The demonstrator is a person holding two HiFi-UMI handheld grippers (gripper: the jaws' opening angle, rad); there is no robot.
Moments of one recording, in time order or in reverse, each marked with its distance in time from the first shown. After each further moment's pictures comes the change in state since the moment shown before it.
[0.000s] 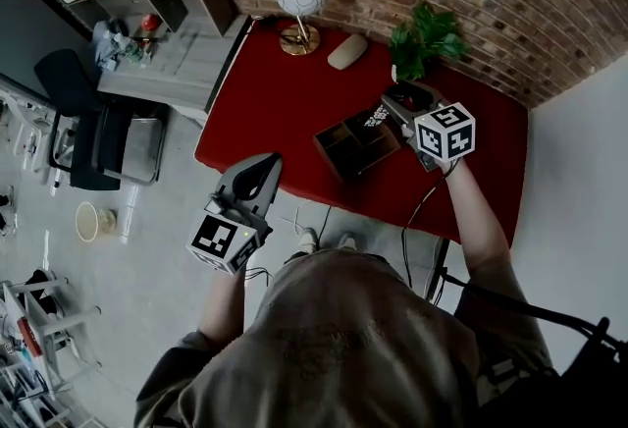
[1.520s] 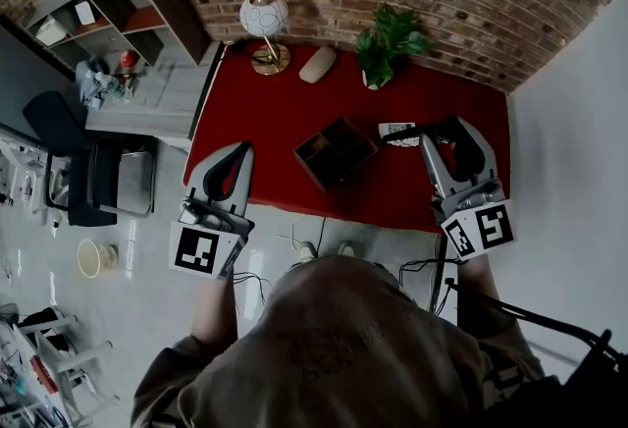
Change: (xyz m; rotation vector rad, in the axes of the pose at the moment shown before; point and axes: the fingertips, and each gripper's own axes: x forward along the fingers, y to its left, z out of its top) left arm 0.016 -0.009 0.089 0.215 -0.136 0.040; right arm -0.228 0.055 0.096 -0.152 -0.492 -0.338
